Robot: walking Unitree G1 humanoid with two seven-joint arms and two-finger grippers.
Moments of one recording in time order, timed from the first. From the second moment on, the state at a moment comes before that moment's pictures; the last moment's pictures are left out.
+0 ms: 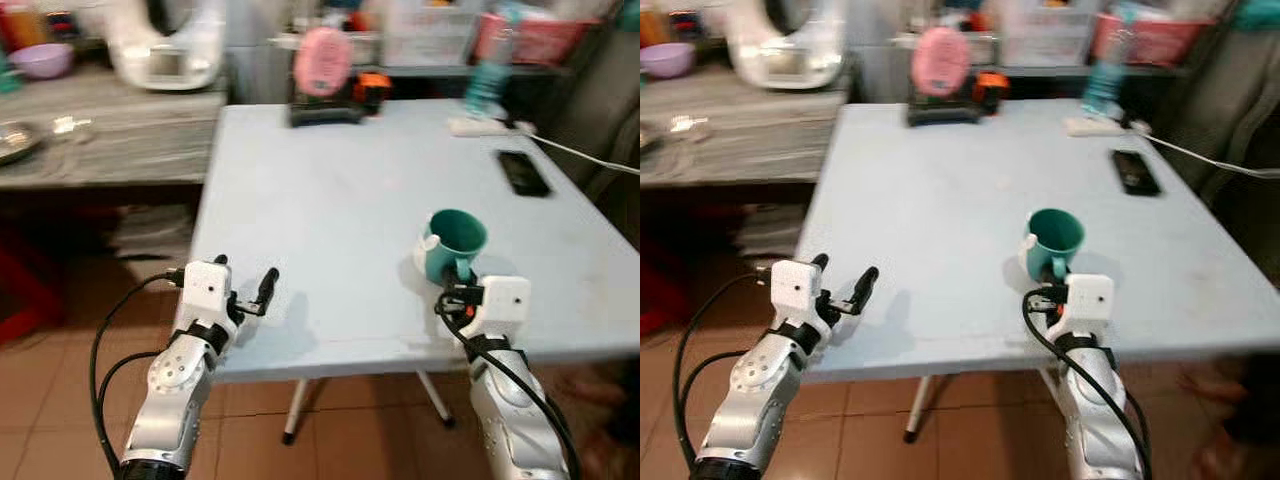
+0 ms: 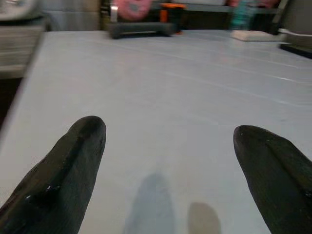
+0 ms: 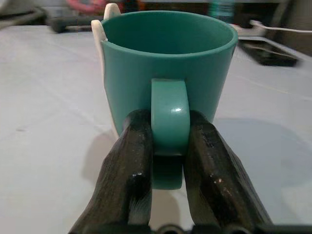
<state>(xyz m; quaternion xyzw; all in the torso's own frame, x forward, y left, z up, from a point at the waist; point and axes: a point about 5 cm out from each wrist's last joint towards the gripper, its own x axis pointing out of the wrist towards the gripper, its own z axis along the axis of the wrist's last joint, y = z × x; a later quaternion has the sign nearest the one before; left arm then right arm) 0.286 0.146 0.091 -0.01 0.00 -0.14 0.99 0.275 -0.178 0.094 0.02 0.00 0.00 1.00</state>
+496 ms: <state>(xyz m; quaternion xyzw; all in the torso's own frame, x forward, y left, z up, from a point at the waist) 0.286 0.149 0.089 -0.02 0.00 -0.13 0.99 0.271 -0.169 0.099 0.02 0.00 0.00 1.00</state>
